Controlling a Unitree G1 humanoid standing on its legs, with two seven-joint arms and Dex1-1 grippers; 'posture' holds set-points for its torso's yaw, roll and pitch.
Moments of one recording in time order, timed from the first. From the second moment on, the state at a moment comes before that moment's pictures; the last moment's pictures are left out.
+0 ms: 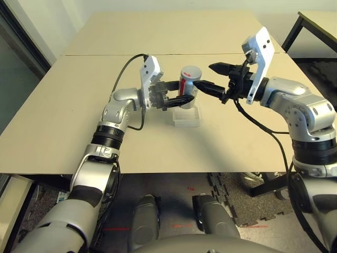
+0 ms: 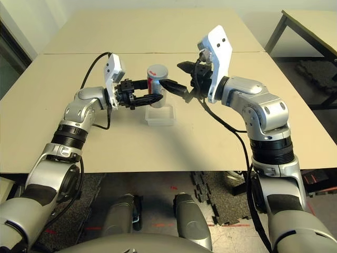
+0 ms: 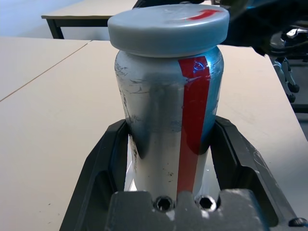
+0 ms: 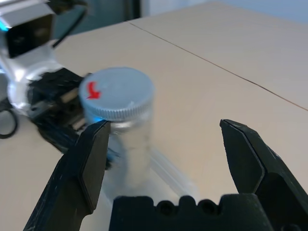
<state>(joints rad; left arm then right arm) -0.82 0.29 -0.08 0.53 -0.27 0.18 -1.15 -0.68 -0.52 -0.02 -0.17 0.49 0.80 0.65</state>
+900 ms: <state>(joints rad) -0.85 0.28 -0.08 0.57 -0.27 0.16 -1.15 -0.77 -0.47 0.03 -0.19 0.55 0.87 0.65</state>
